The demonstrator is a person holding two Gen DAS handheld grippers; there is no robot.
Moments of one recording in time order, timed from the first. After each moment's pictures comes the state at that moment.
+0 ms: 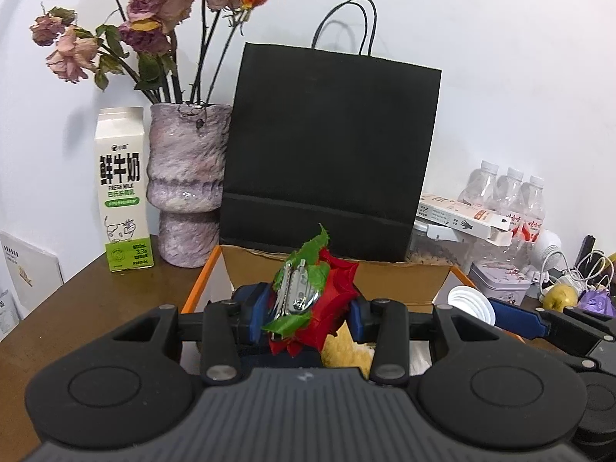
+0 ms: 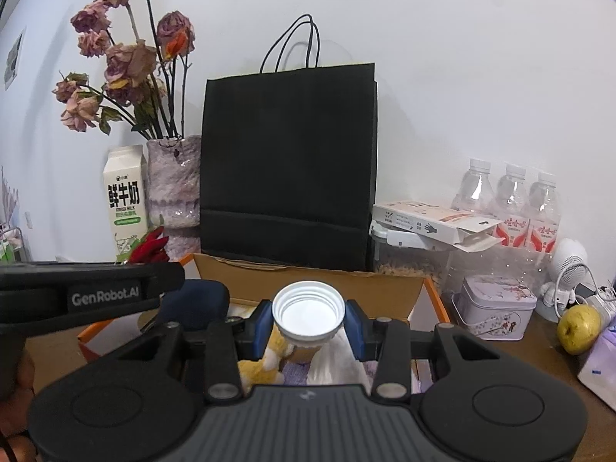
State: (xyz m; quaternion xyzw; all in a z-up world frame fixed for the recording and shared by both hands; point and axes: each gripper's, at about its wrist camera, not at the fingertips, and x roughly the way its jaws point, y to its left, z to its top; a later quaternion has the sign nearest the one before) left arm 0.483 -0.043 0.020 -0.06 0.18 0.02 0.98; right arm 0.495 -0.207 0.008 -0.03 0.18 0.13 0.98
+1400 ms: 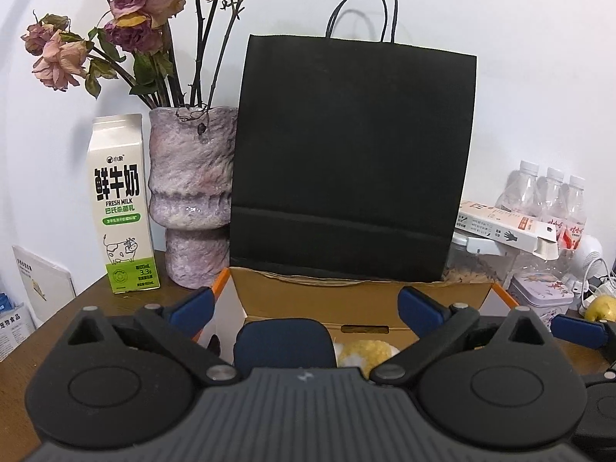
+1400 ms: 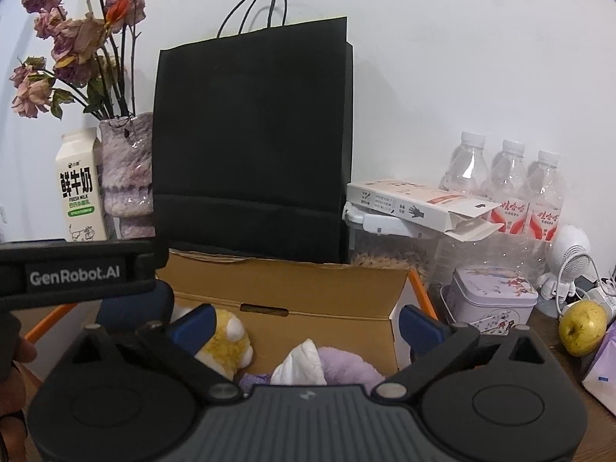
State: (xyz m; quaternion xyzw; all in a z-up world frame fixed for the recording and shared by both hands) left arm 0.532 -0.042 0.013 -0.05 0.18 0.06 0.98; right arm 0.546 -0.214 -0.008 -0.03 0.20 0.10 0.97
